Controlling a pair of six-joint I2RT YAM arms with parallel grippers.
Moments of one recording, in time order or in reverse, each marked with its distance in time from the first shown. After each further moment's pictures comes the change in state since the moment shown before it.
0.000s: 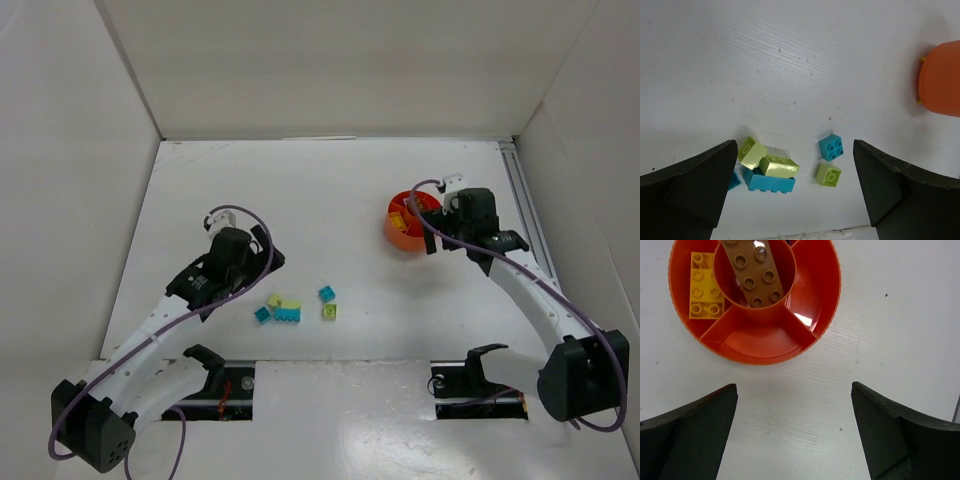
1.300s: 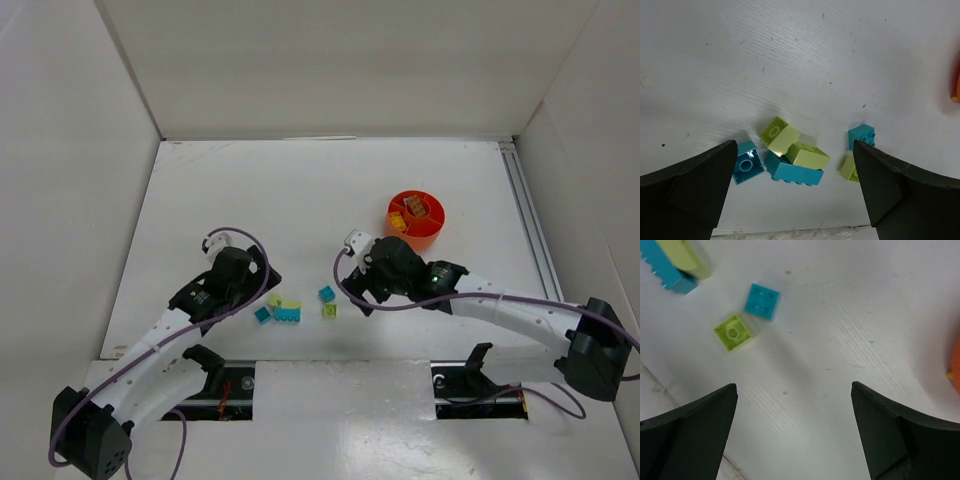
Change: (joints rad) left arm 0.000 -0.085 -0.167 -0.006 0.008 -0.087; right arm 0.708 0.037 -0.038 0.016 0.045 0.126
